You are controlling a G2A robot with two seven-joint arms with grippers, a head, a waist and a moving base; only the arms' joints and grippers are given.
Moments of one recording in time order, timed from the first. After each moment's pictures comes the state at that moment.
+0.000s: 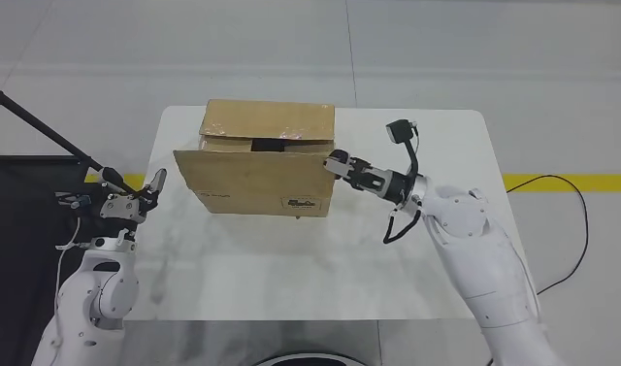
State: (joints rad) left arm 1.59 -1.18 -1.77 -1.71 1.08 -0.13 0.17; right arm -0.89 -1.26 1.17 -1.41 0.06 -0.51 0.83
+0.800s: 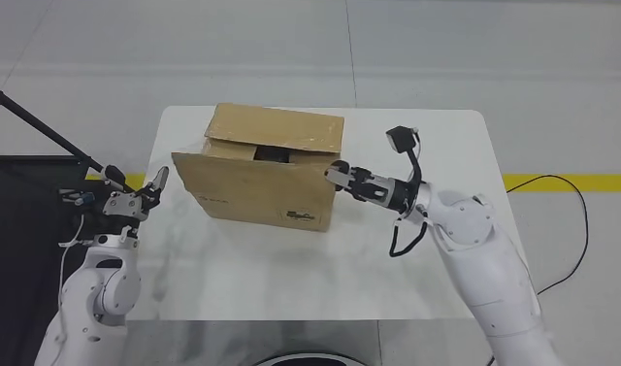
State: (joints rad) left arm 1.56 -1.19 -1.76 -1.69 1.10 -0.13 0.17; right arm -0.94 -1.23 1.18 -1.49 0.09 -0.55 0.89
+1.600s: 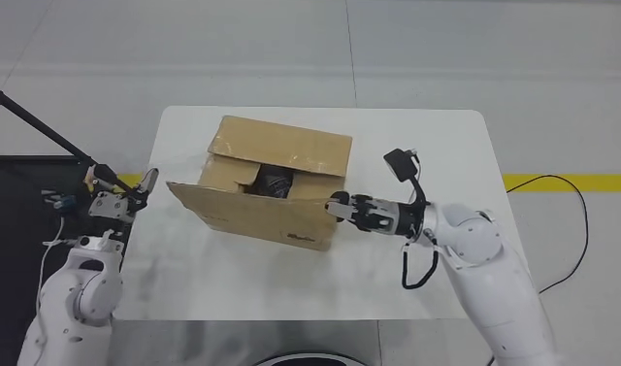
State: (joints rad) left arm 1.57 -1.18 -1.86 -1.66 1.06 -0.32 0.18; right arm -1.04 -1.19 1.22 -1.60 0.14 -0.60 1.02
